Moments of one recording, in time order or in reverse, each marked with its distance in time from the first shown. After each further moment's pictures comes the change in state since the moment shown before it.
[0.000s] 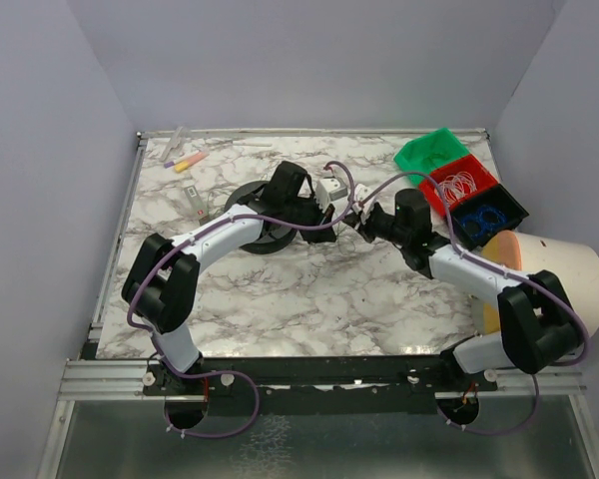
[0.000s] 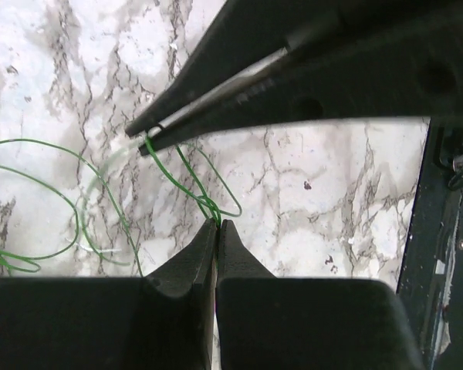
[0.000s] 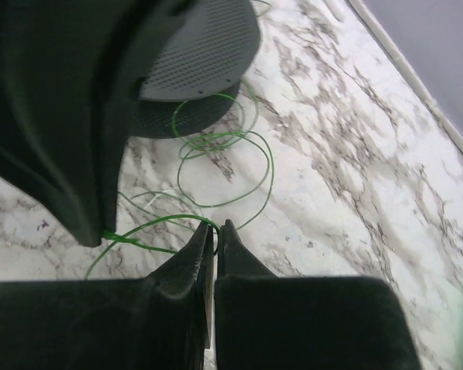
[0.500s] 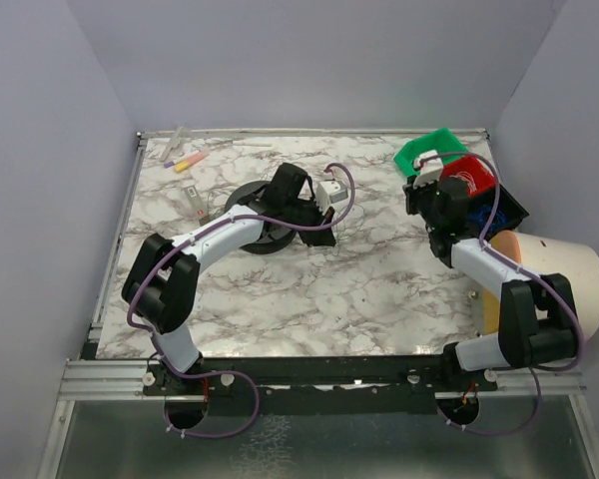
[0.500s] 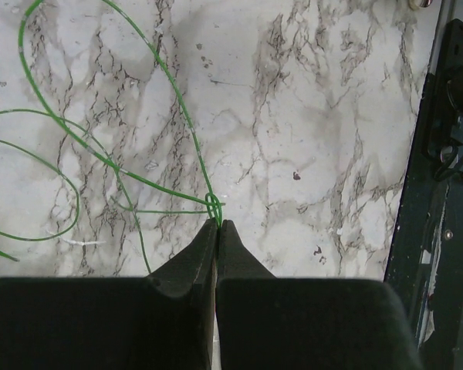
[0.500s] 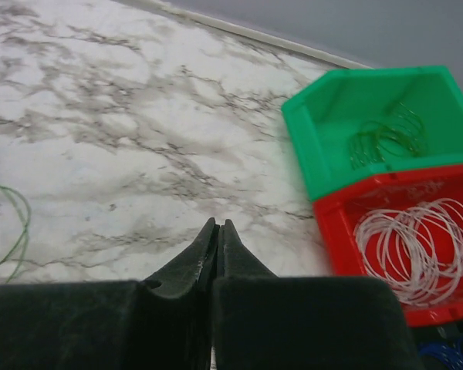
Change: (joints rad) left arm 0.000 0.000 0.000 -0.010 0.009 0.004; right arm -0.261 0.006 0.001 0.131 0.337 0.340
